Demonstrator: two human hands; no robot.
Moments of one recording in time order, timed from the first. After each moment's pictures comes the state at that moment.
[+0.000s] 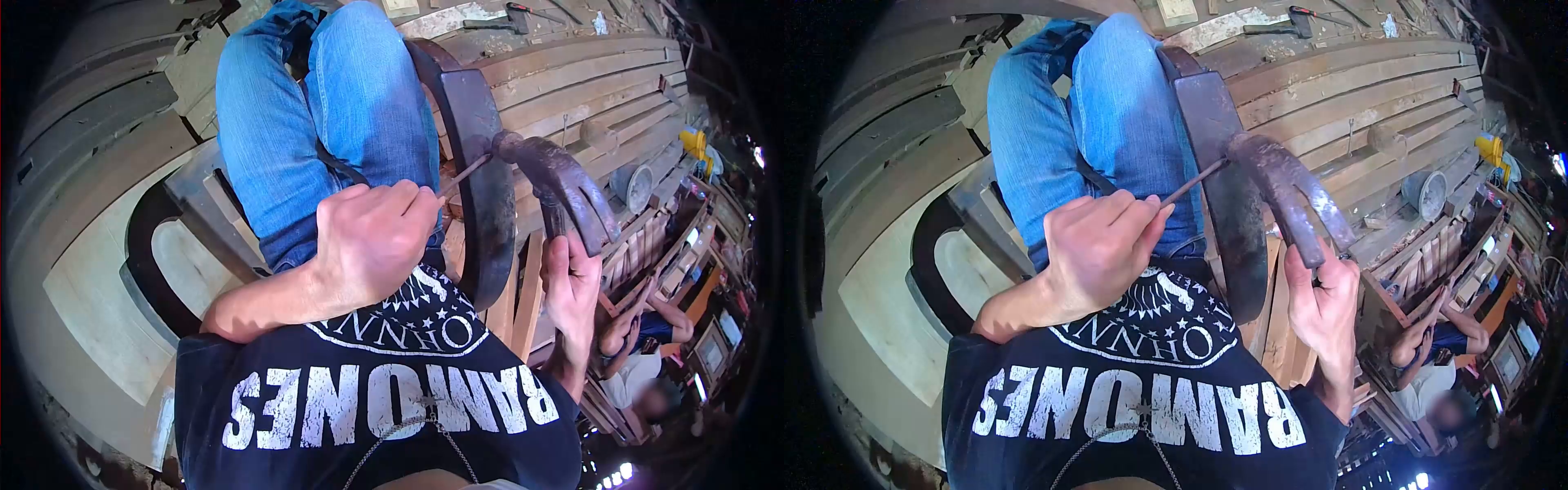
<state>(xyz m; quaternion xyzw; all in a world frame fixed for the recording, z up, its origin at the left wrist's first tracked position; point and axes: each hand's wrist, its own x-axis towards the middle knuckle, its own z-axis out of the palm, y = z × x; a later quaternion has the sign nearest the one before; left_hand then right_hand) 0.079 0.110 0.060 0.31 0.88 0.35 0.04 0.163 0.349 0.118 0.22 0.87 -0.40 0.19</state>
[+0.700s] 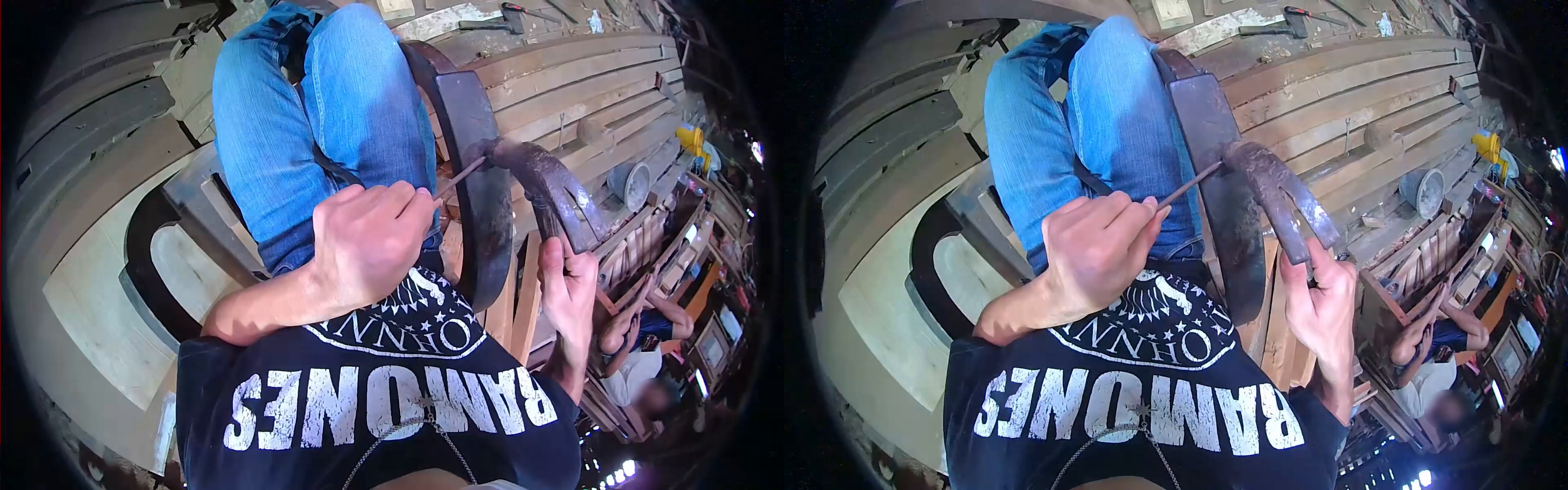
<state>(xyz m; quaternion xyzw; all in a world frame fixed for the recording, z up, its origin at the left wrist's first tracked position) 0.077 0.110 0.057 0.31 0.88 0.35 0.04 0.167 0.353 0.117 0.20 0.88 -0.38 0.19</state>
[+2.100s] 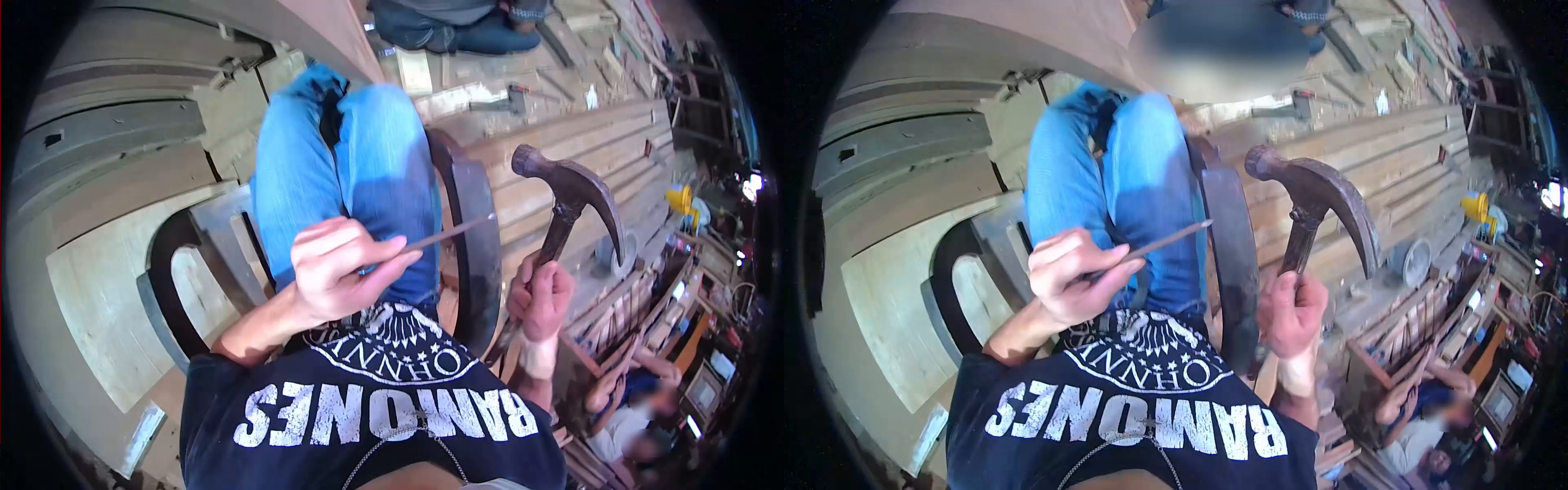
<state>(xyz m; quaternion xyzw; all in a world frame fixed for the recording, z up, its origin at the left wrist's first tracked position) 0.047 0.069 0.067 0.27 0.77 0.57 -0.13 0.131 0.322 0.099 0.27 0.64 -0.72 0.07</state>
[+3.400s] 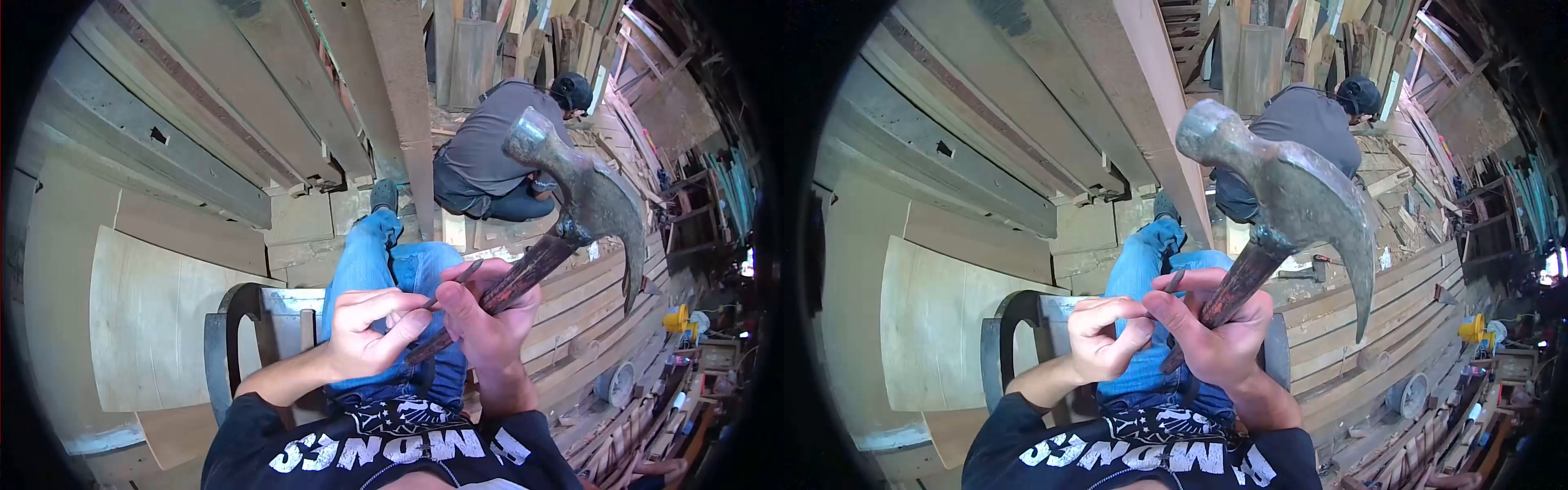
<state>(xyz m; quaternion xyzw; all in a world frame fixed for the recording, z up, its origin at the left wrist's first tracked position) 0.033 -0.009 0.145 0.18 0.70 0.68 -0.12 0.010 0.146 0.181 -0.09 0.59 -0.80 -0.02</state>
